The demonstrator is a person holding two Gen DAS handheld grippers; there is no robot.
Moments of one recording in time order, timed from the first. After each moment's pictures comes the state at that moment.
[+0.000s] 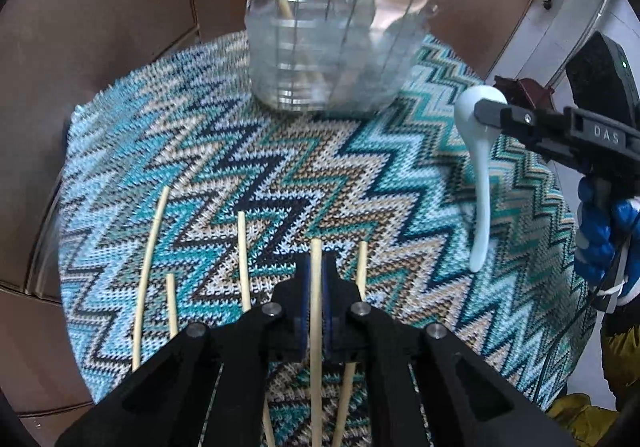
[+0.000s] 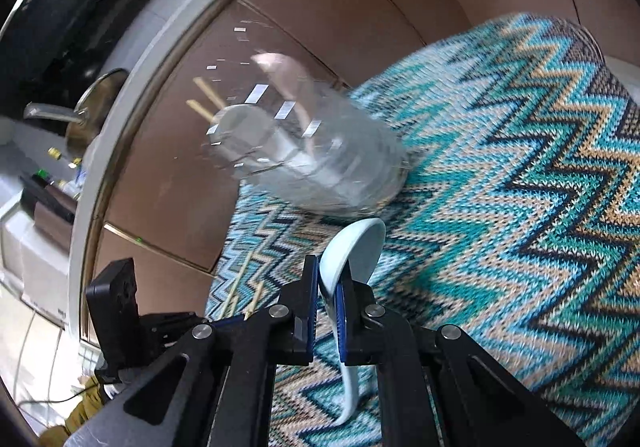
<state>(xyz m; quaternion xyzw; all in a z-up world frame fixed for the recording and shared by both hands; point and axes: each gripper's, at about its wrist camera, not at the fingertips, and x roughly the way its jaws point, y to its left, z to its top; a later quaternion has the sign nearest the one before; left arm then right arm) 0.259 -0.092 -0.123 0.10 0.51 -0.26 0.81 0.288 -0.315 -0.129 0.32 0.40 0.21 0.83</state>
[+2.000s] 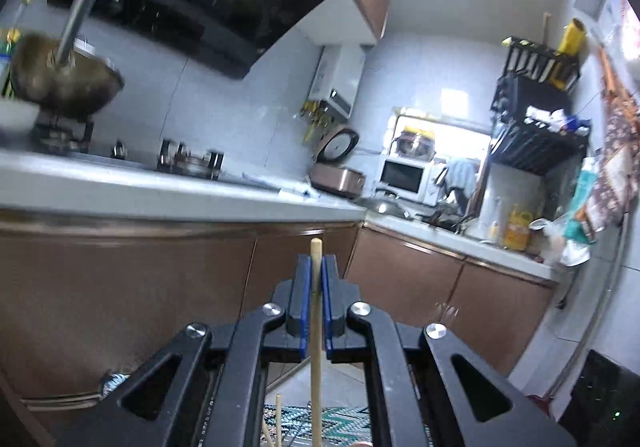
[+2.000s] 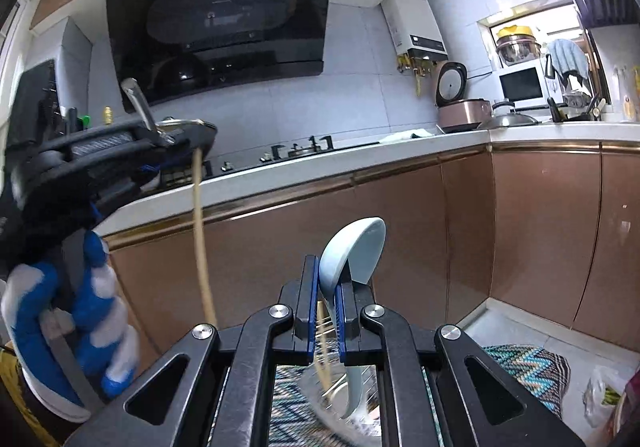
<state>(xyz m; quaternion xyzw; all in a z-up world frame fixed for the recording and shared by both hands) 0.329 -0.113 0.102 -0.13 0.06 -0.15 0.98 0.306 -0.270 0.044 0.09 0.11 0.17 0.97</state>
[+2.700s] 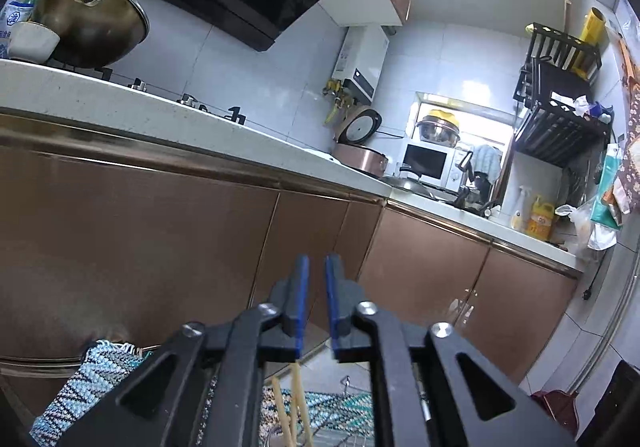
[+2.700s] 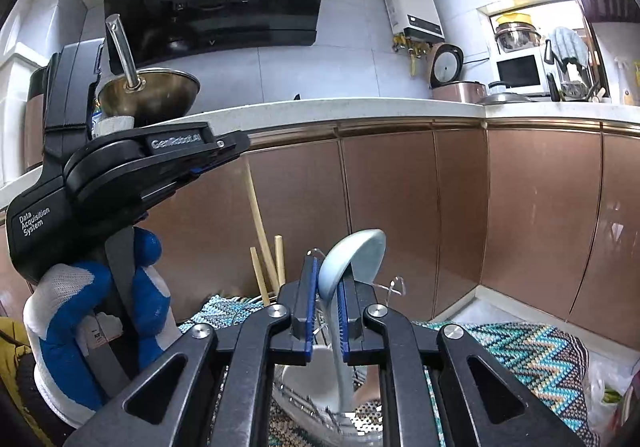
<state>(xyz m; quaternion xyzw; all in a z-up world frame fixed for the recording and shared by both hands) 0.353 -0.119 0.019 -0.14 0.07 -0.12 0.98 0.317 -0.255 -0.023 0.06 0.13 0.15 0.98</state>
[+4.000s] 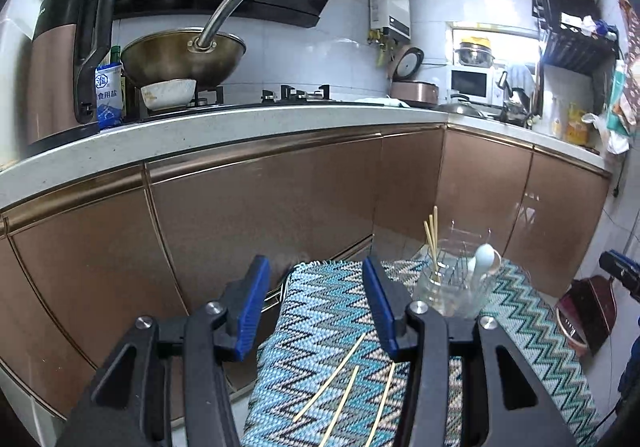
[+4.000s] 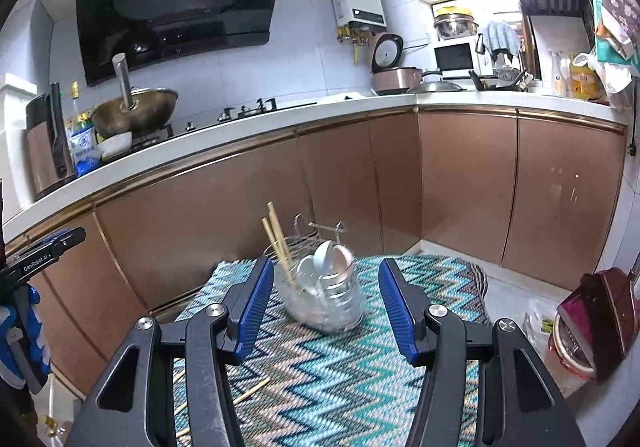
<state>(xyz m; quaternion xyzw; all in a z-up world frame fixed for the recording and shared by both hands) 0.128 0.042 0.065 0.00 0.20 -0.02 0.98 0.143 -0.272 0.049 0.08 0.20 0.05 0.98</state>
